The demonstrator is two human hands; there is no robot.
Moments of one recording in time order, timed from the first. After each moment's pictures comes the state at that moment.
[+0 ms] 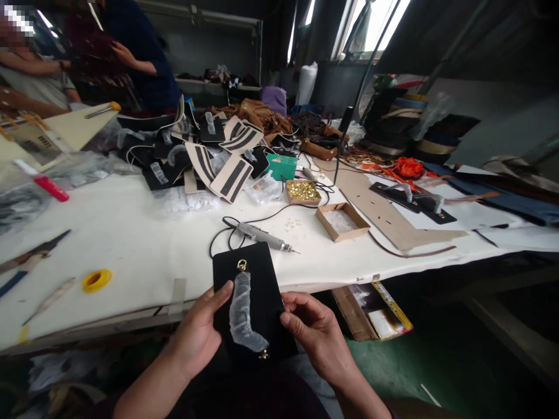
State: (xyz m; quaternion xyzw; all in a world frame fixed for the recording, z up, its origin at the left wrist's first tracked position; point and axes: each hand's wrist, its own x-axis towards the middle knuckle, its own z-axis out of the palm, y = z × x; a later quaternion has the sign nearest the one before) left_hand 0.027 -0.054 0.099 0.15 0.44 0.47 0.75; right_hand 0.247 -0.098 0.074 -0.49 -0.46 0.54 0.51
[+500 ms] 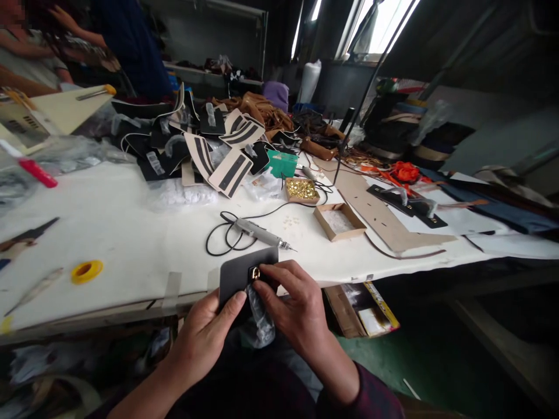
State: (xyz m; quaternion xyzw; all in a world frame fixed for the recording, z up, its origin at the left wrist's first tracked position) left_hand 0.021 -0.069 0.095 0.53 0.52 0.38 0.55; right_hand 0.214 -0.057 0.124 -0.49 -0.70 0.19 0.49
